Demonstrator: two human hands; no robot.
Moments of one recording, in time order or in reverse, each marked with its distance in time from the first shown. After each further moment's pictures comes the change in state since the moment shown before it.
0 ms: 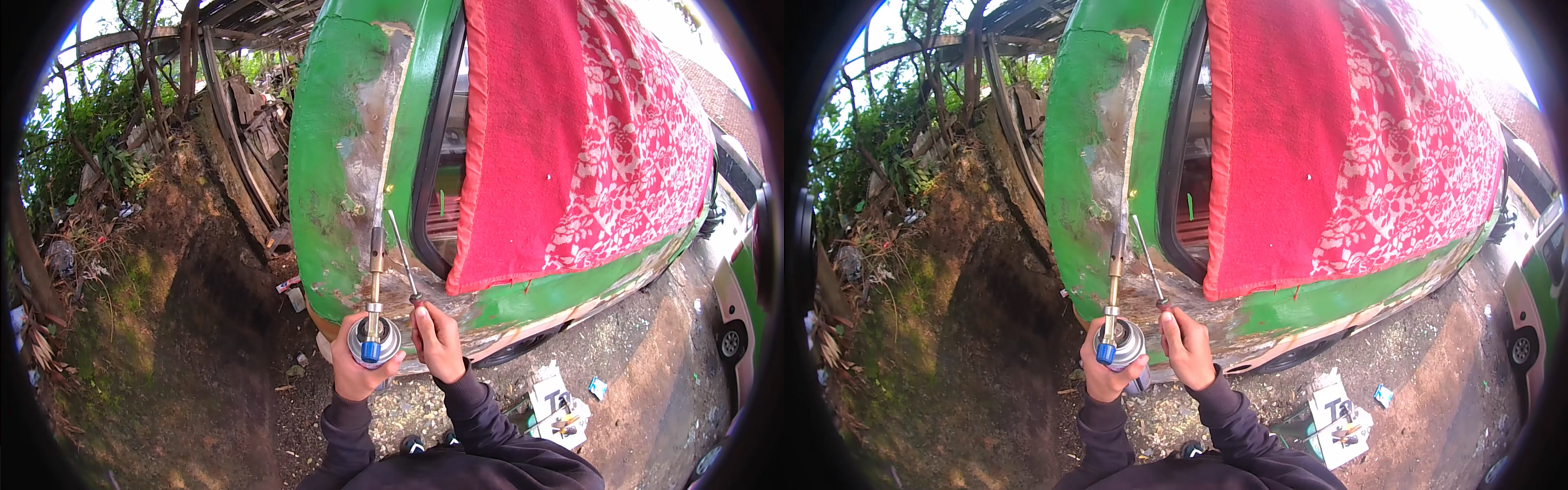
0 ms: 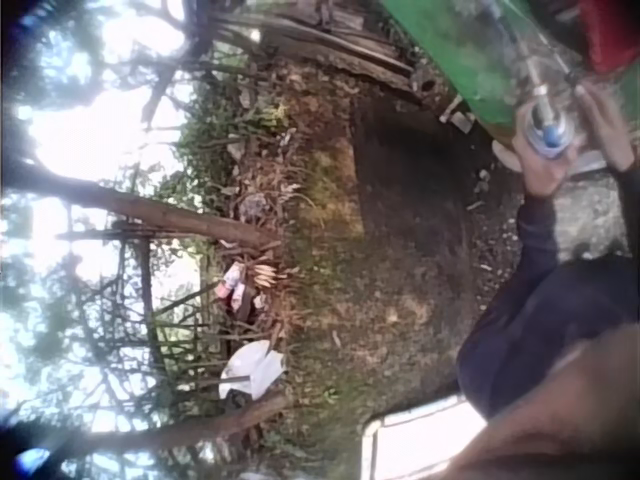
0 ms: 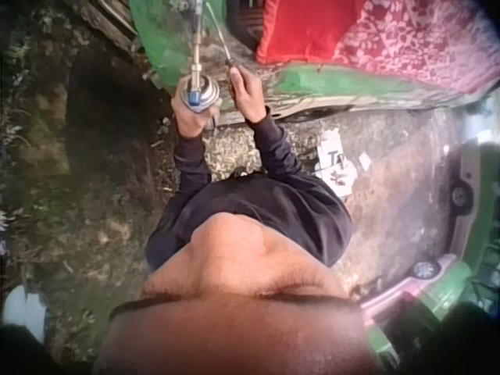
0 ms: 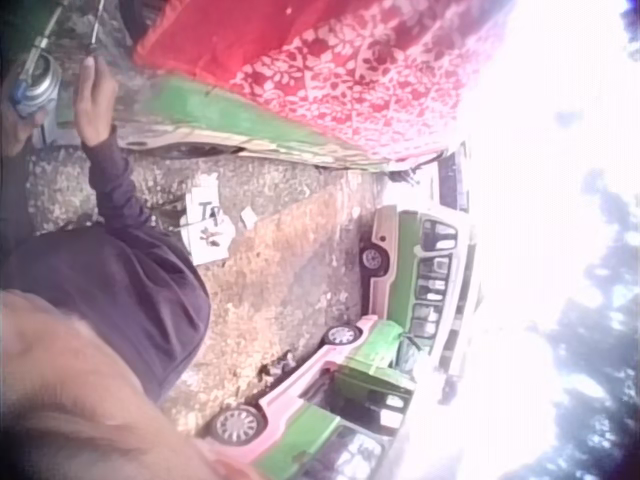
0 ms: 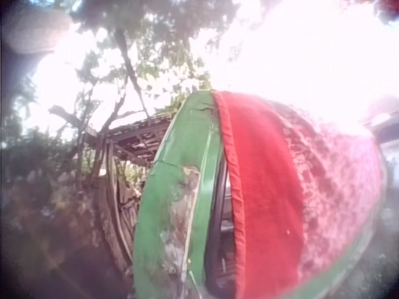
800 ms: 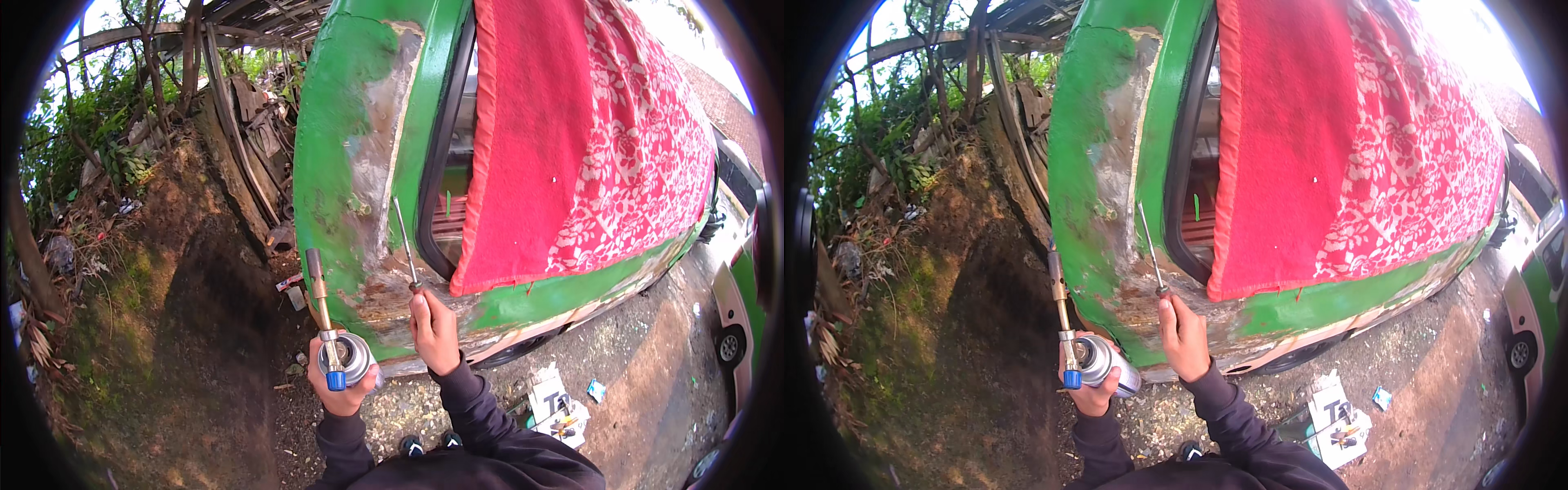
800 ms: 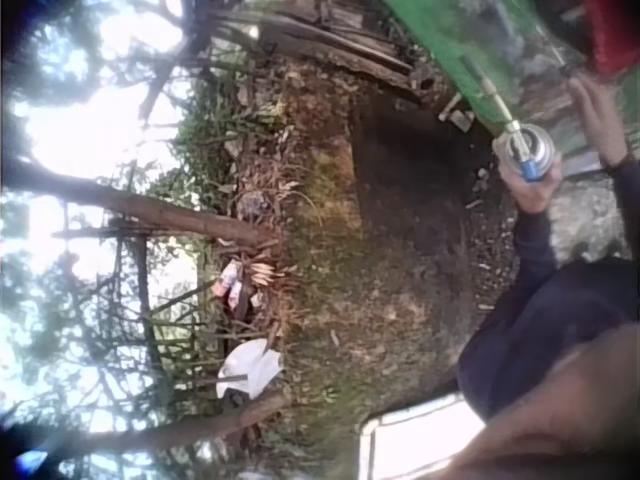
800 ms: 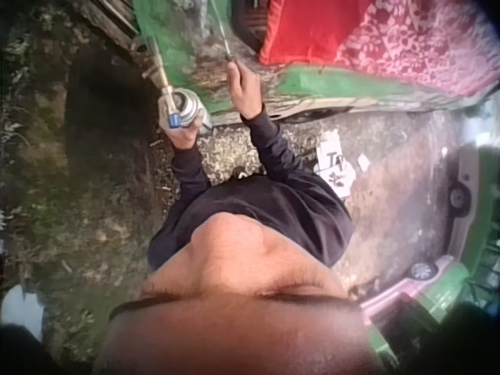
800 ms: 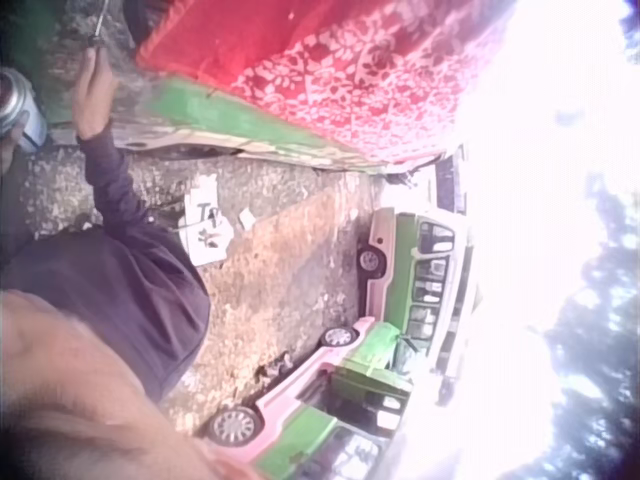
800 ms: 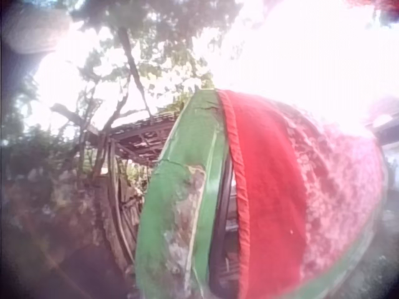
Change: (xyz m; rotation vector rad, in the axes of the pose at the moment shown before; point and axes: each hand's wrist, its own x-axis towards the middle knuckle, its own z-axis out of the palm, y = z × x) left_hand -0.030 -0.015 -0.020 0.046 0.331 0.070; right_hand 0.019 0.004 0.014 -0.199 0.105 -0.117
